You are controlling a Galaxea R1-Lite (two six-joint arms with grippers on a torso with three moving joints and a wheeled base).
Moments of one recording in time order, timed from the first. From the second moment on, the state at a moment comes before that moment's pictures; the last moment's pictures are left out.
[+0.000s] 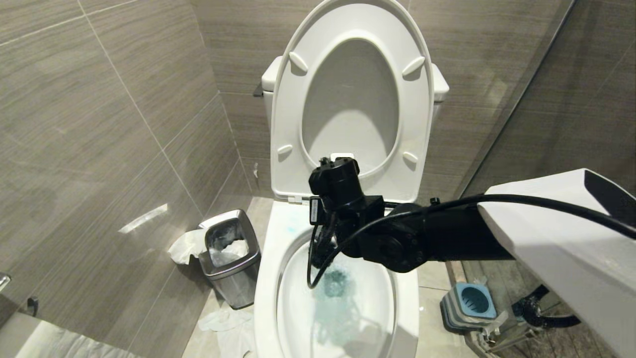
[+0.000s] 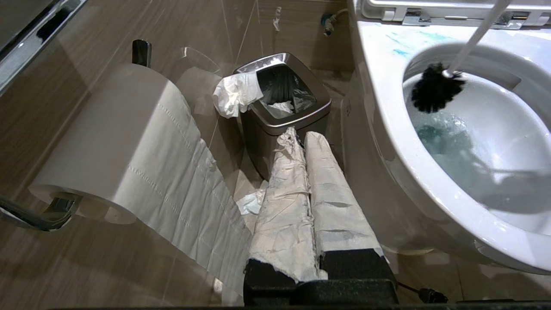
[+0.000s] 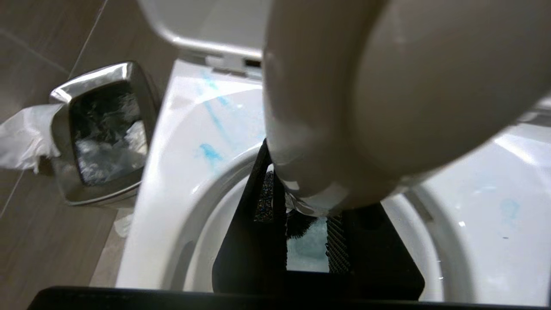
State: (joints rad) left arm 0.00 0.00 0.00 0.01 0.00 0.00; right arm 0.81 2.27 -1.64 -0.23 -0.63 0.34
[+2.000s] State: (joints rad) left arm 0.00 0.00 0.00 0.01 0.00 0.00; right arm 0.74 2.11 -1.38 -0.25 -0.69 0.43
